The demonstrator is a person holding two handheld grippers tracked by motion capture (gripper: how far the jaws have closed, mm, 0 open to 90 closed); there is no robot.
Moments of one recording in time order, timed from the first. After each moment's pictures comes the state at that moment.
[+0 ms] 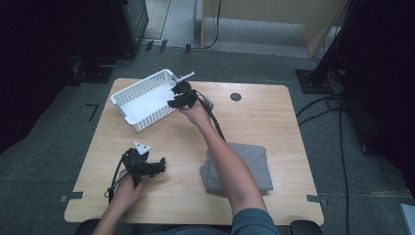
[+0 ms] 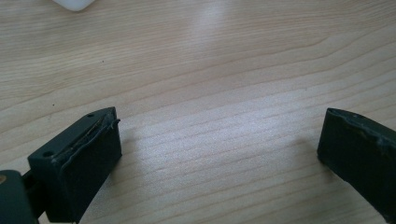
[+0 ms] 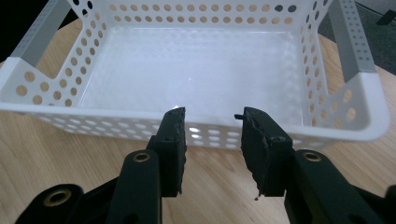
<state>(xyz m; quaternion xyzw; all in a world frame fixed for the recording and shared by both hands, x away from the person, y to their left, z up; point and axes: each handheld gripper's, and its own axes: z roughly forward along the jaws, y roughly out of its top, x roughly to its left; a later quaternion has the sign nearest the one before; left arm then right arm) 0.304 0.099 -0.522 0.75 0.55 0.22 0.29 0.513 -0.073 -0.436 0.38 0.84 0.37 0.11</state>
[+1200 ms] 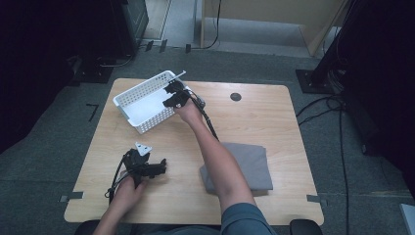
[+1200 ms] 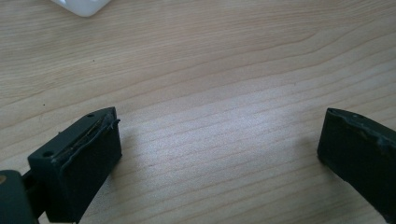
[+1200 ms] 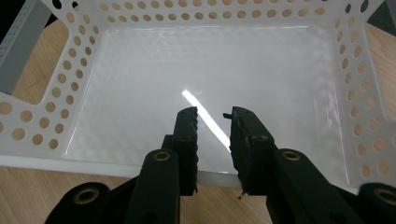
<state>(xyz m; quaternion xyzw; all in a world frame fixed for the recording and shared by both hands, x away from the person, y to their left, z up) 0.302 0.098 -0.523 0.76 0.54 0.22 0.30 0.529 -0.050 -0.449 0.40 0.85 0.35 0.07</state>
